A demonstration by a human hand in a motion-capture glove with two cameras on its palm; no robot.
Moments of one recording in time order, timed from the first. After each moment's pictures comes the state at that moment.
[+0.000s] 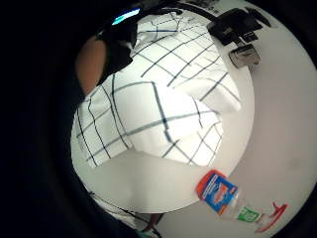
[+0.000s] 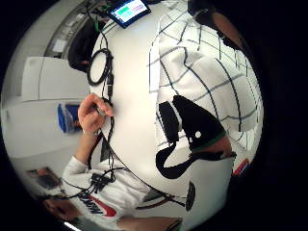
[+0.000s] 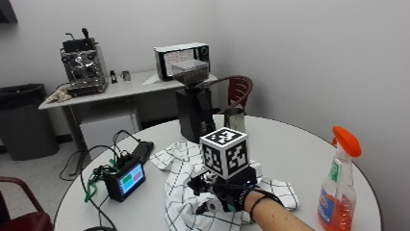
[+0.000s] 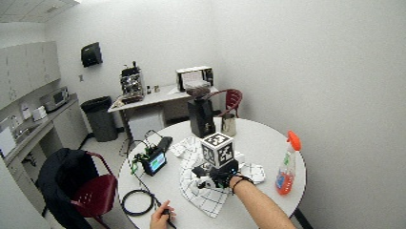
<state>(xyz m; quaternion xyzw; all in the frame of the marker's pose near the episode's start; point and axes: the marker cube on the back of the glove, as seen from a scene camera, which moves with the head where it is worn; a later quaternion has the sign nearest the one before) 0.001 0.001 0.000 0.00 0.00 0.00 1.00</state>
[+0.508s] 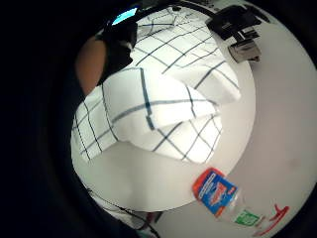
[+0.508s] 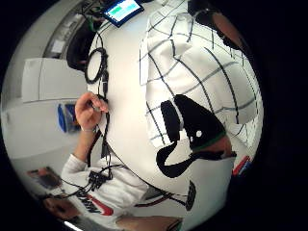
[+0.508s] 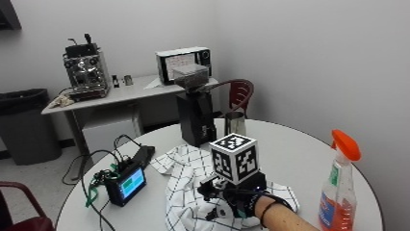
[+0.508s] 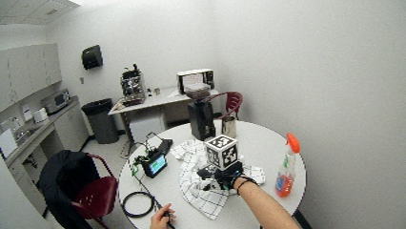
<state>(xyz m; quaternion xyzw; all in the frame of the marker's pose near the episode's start) 0.013 0.015 0.018 -0.02 -0.01 0.00 1.00</state>
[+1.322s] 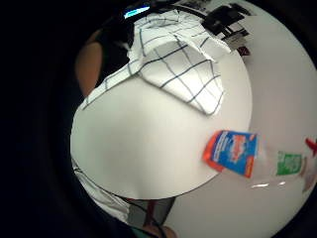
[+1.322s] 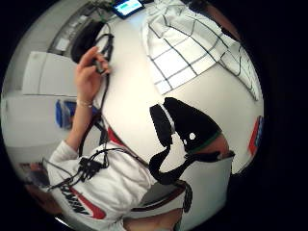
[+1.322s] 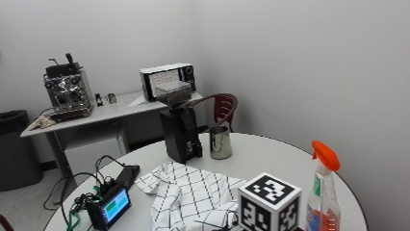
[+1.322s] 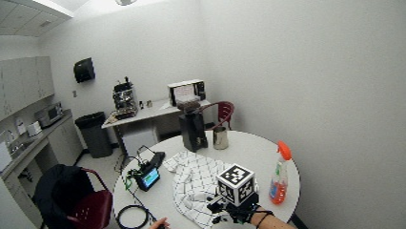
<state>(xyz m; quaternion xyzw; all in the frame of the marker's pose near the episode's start) -0.044 0.147 0.050 0.01 -0.04 -0.02 1.00</state>
